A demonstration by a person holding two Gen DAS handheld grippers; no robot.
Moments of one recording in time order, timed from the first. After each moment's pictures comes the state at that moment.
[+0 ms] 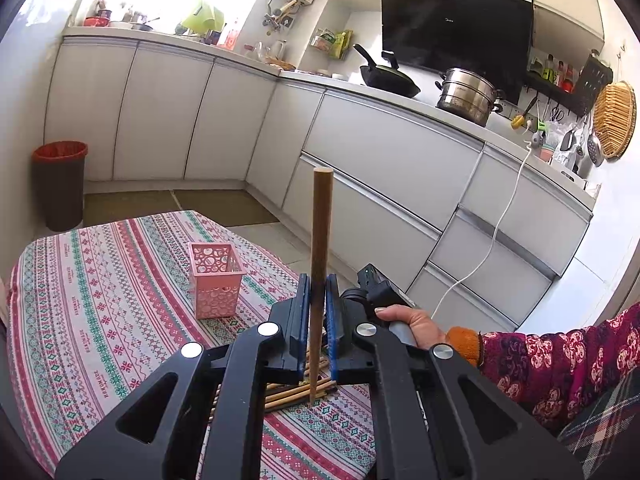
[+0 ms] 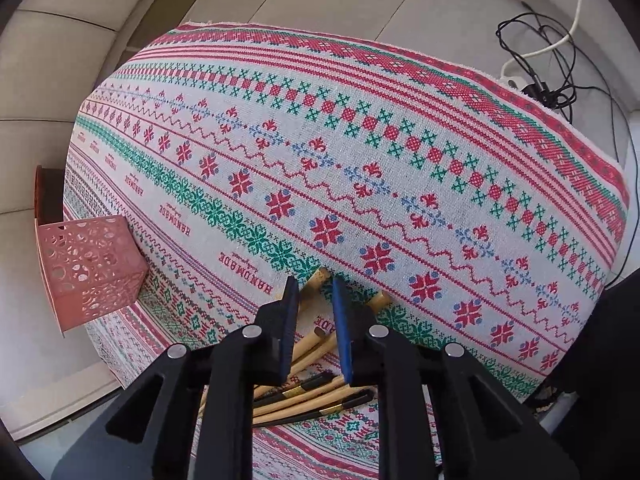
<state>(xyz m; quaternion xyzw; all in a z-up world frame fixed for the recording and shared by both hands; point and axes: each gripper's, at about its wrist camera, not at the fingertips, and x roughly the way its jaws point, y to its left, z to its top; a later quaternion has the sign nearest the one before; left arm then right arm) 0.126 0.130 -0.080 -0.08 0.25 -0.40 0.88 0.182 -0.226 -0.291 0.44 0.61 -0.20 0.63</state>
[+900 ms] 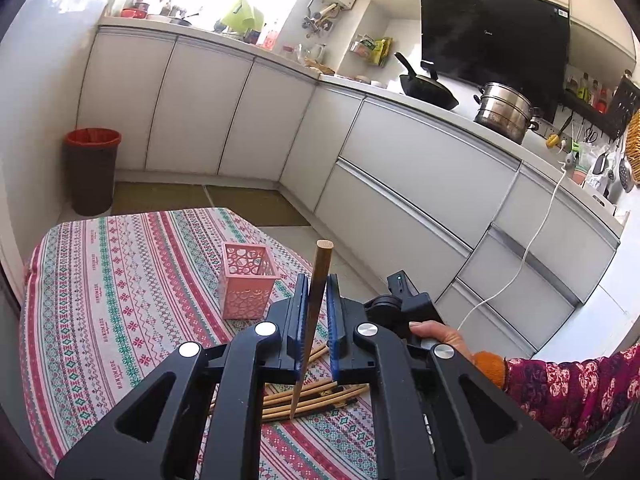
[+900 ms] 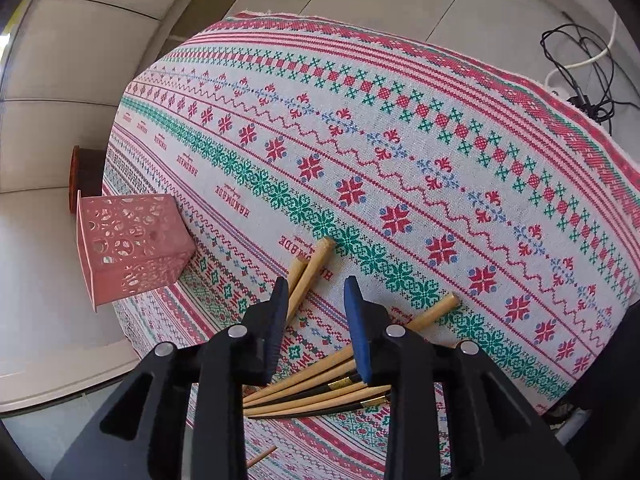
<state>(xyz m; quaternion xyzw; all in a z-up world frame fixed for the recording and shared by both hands) 0.137 0.131 -0.080 -0.10 0.26 -0.34 0.90 0.191 -0.200 -0.276 0.46 0.59 -0.13 0.65</state>
